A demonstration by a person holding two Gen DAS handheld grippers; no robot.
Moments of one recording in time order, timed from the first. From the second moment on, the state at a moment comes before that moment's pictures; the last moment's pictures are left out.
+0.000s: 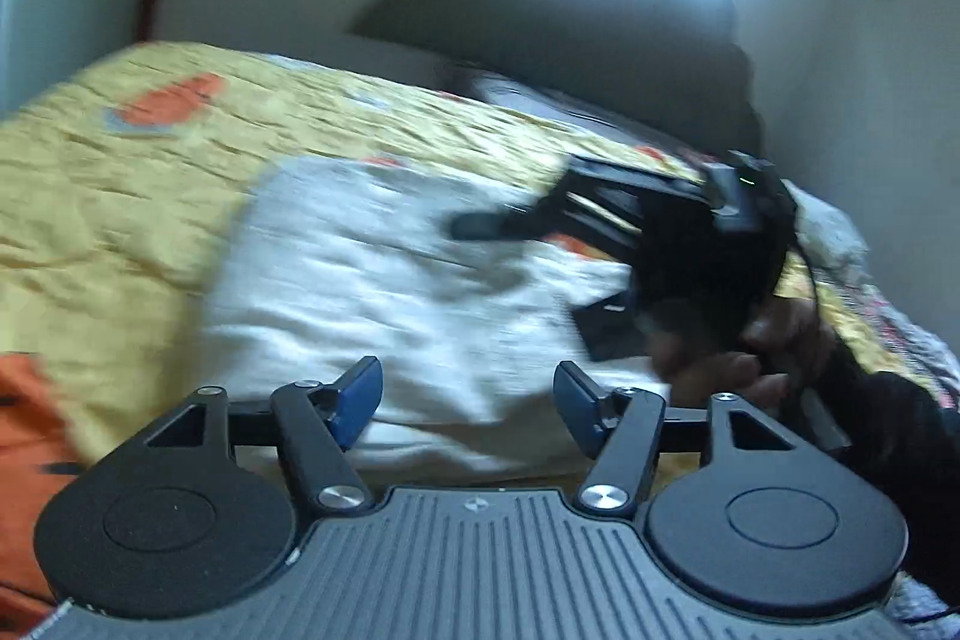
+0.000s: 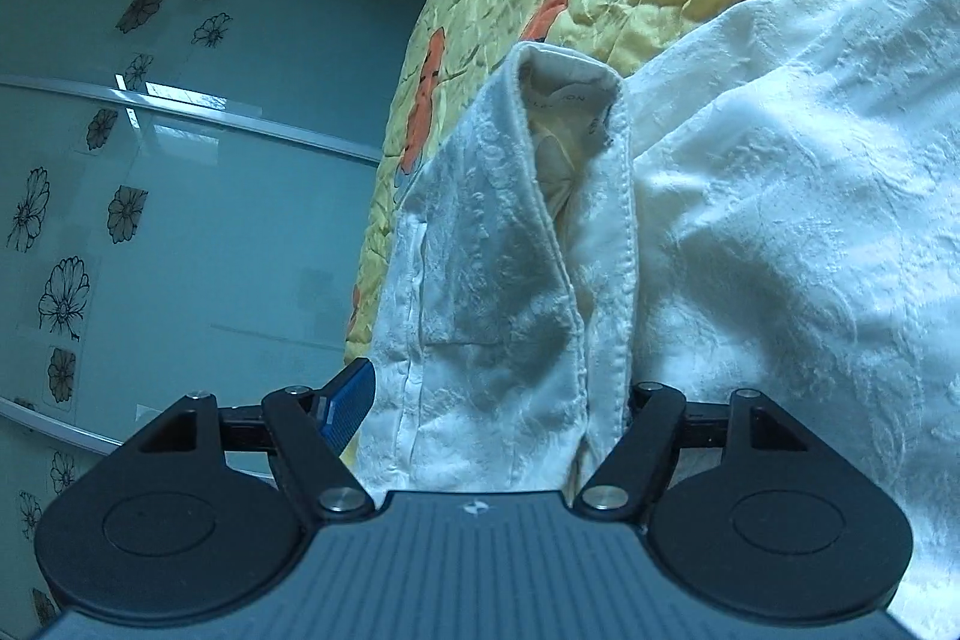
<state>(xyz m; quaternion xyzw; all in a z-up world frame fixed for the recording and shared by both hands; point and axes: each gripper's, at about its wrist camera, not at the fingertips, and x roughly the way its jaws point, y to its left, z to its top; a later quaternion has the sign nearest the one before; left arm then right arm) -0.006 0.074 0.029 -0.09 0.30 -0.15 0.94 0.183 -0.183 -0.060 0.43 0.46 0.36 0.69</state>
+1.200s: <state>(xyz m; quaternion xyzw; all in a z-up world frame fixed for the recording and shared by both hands) 0.012 0.089 0.050 -0.08 0.32 -0.05 0.94 0.163 -0.155 -0.036 0.24 0.44 0.33 0.79</state>
